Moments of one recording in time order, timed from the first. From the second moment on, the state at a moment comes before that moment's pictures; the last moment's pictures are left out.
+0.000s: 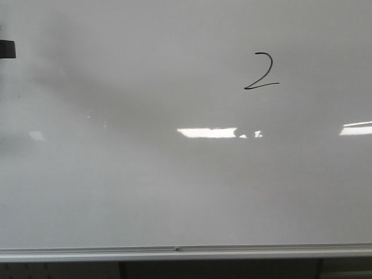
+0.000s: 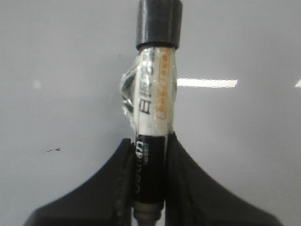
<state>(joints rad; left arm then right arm) -0.13 1.55 -0.59 -0.15 -0.75 0.05 0.28 0.76 -0.93 0.18 1.12 -0.45</state>
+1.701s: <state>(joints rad) -0.13 0.97 -1.01 0.00 0.80 0.05 0.28 0.76 -0.93 0.15 1.12 -0.22</state>
